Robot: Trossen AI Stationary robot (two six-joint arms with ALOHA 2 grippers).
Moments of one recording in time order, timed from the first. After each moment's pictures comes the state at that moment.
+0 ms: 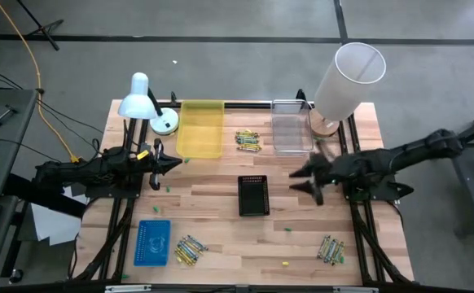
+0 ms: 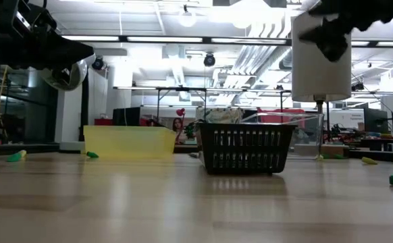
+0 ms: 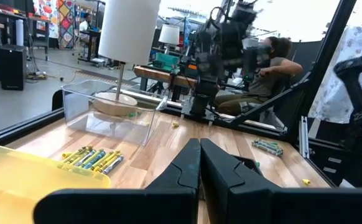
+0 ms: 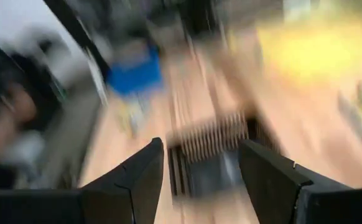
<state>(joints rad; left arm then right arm) 0.06 0.02 0.01 0.07 -0.06 -0.21 0.28 0.78 0.55 -0.20 0.16 0.50</state>
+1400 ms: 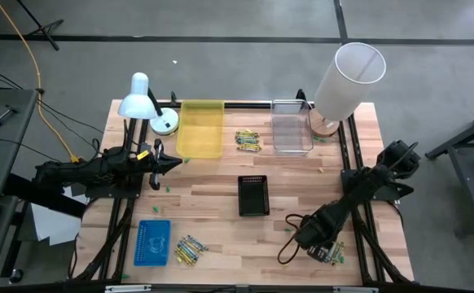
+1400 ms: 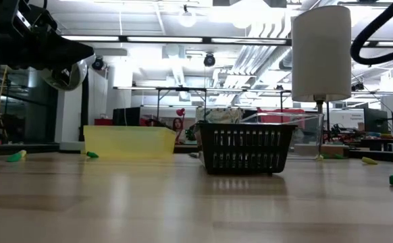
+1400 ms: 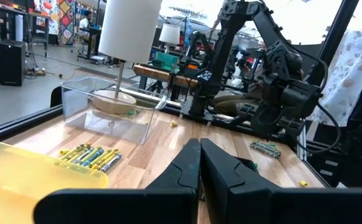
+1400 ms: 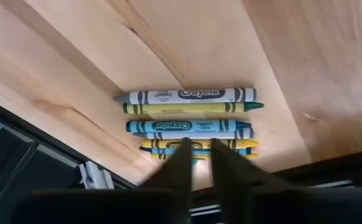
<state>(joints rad) 0.06 0.02 0.01 0.07 -0.06 -0.23 0.69 1.66 0.97 -0.90 -0.46 1.25</state>
